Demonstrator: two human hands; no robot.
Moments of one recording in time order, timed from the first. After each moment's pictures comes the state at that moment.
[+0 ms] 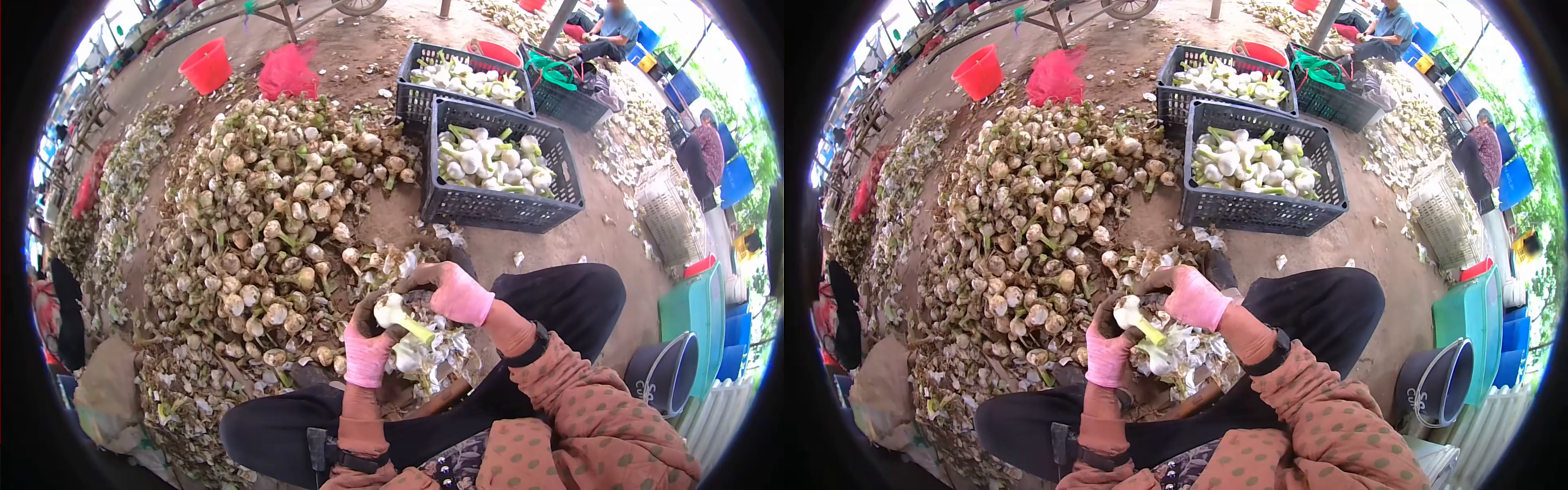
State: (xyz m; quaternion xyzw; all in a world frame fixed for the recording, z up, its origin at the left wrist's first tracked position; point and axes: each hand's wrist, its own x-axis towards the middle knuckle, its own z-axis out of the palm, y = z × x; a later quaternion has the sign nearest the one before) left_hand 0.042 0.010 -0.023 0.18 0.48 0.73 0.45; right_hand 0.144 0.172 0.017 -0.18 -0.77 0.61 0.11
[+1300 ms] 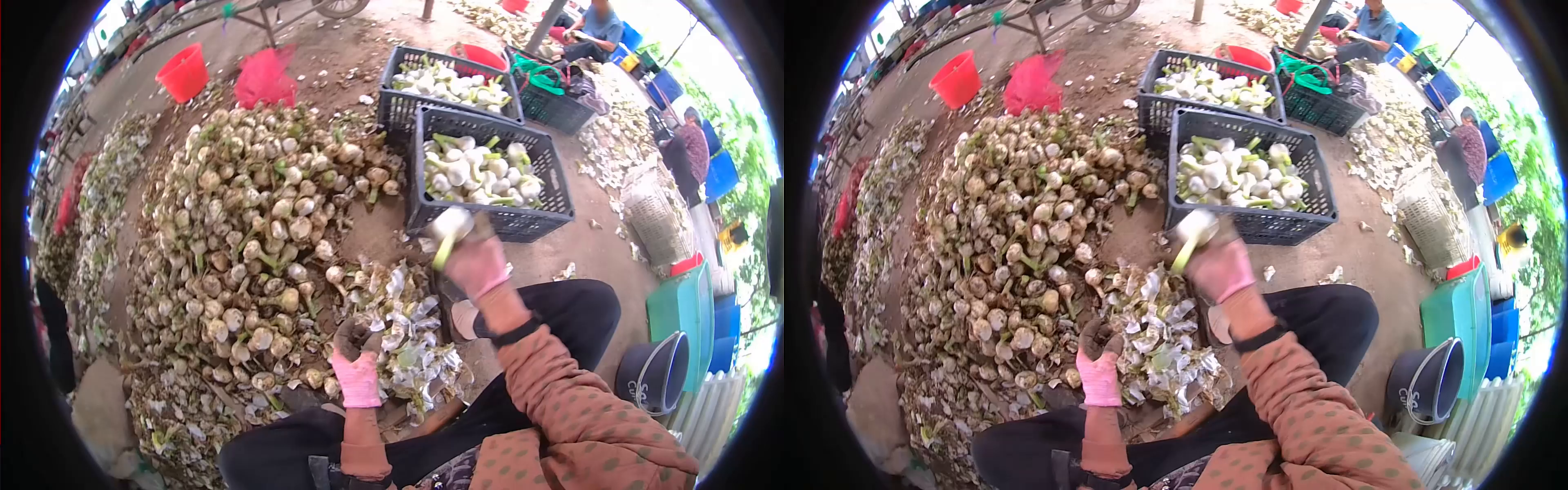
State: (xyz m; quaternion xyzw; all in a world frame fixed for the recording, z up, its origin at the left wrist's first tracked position) left_hand 0.042 0.024 -0.065 0.03 0.57 0.74 0.36; right_hand 0.147 0.266 -0.037 -0.18 -0.07 0.91 0.36
